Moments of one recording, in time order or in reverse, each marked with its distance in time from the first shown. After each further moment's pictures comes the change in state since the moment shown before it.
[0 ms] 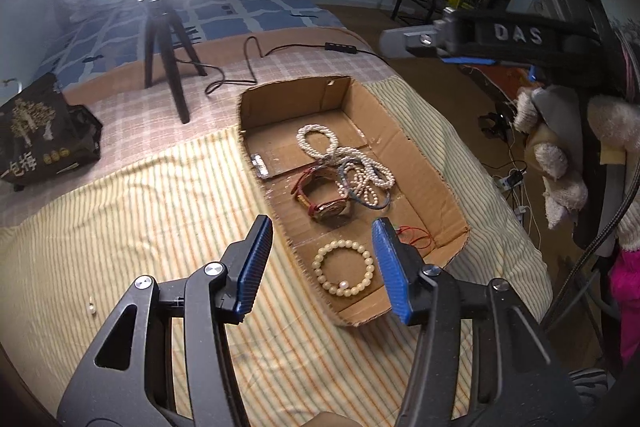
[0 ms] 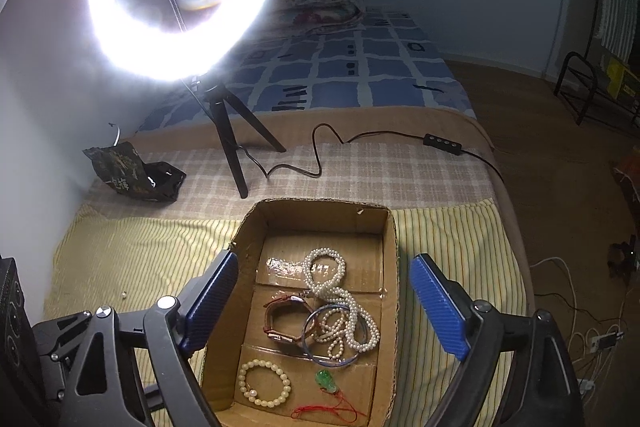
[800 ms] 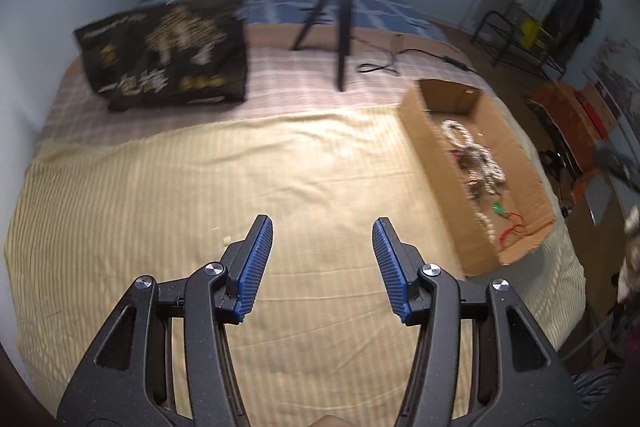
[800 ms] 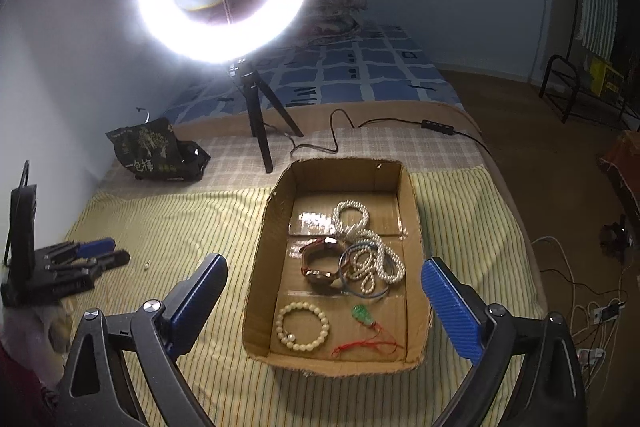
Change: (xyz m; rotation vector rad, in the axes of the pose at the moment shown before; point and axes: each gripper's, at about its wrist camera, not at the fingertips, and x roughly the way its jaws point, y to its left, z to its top) left arm -0.056 0.143 -0.056 -0.222 -0.010 0.178; right arm -0.056 0.047 -0.082 0.014 -0.070 -0.025
